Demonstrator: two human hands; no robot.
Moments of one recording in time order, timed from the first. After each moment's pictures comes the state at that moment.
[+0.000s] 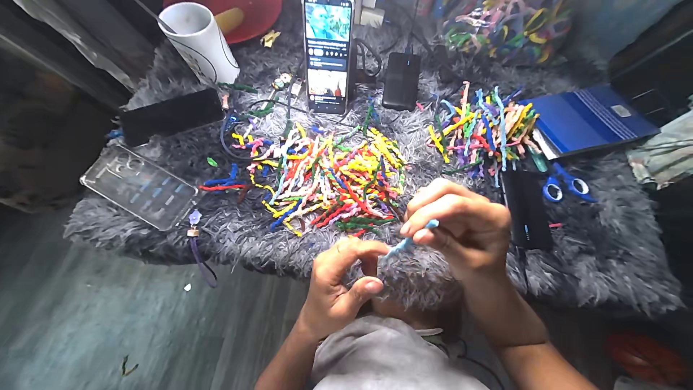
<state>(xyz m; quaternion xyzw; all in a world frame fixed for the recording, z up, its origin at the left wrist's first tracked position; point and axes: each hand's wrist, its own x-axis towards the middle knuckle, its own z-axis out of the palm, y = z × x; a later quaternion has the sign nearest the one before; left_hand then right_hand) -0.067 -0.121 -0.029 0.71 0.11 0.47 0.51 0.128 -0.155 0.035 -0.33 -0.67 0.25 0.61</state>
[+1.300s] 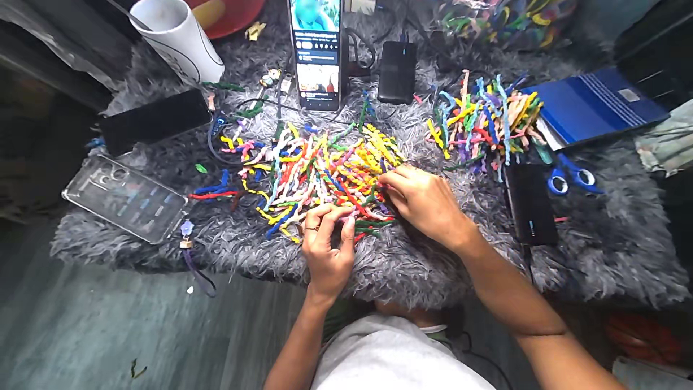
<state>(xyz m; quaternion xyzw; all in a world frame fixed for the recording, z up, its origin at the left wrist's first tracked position) -0.043 -0.095 -0.073 0.71 0.37 0.53 0.29 0.155 -0.117 -0.018 -0.65 -0.72 0.05 0.24</state>
